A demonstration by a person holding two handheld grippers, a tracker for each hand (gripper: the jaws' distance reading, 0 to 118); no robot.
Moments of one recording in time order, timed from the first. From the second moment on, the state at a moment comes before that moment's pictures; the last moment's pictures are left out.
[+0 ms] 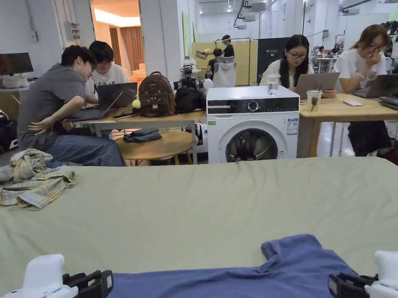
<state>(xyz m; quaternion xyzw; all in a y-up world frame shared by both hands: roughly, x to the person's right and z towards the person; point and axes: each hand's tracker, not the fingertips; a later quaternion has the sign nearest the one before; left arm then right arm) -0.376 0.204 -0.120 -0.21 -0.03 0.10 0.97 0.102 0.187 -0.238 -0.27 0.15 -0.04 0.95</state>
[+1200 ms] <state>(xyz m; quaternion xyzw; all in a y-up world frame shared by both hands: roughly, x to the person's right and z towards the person) -0.453 0.107 -0.351 -0.51 0.03 0.04 0.86 0.147 0.158 -0.299 -0.35 0.12 -0.08 0.93</state>
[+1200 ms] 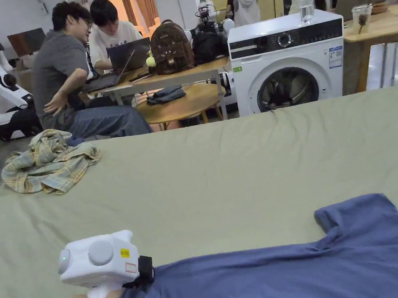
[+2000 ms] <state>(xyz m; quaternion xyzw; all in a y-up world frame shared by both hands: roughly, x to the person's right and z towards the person) -0.433 0.106 -0.367 -0.54 0.02 0.06 0.84 0.115 0.115 -0.495 -0.55 0.08 0.04 0.83</state>
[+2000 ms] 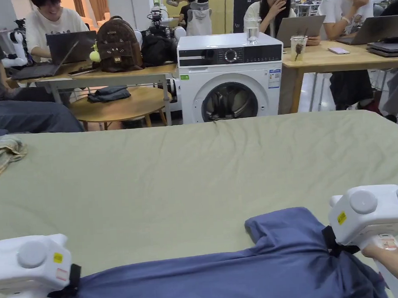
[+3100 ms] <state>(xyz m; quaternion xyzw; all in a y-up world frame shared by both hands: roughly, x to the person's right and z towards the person) -0.413 0.144 -0.069 -0.37 -0.06 0.08 0.92 0.204 0.155 -0.181 -0.38 0.08 -0.01 0.92</state>
